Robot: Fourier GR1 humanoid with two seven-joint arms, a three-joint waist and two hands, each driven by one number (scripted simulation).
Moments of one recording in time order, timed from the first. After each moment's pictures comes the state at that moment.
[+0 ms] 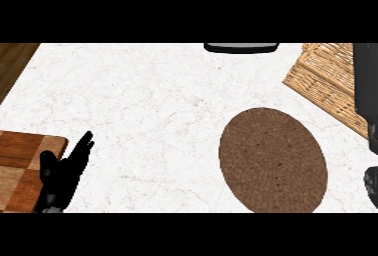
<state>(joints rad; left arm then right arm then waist) 0.11 0.21 -0.02 -1.51 0.06 0.01 0.24 -1.28 -0.32 -0.32 -0.94 1.32 -0.31 1.06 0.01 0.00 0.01</state>
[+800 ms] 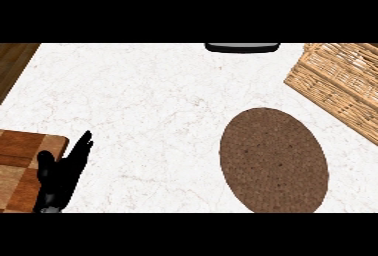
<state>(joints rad) 0.10 0.21 0.00 -1.50 0.06 -0.01 0.24 -1.17 -0.45 -0.50 -0.77 1.14 -0.47 0.87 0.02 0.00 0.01</state>
